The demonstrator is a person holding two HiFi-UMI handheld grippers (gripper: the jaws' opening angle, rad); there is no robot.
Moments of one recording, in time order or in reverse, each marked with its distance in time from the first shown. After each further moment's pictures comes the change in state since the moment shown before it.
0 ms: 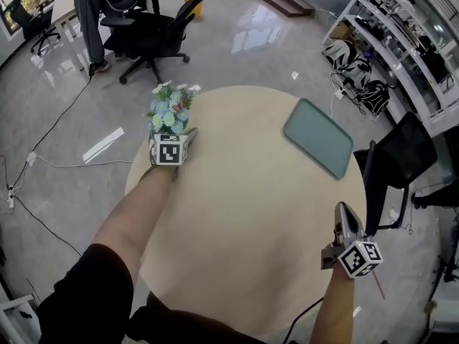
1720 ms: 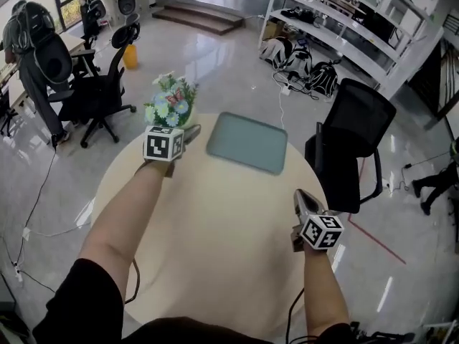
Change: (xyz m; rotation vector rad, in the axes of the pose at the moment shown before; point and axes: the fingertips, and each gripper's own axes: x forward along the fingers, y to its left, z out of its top) left arm -0.020 -0.299 0.214 0.210 -0.139 -0.397; right arm -0.025 -0.150 -0.018 0.065 -0.027 -0.164
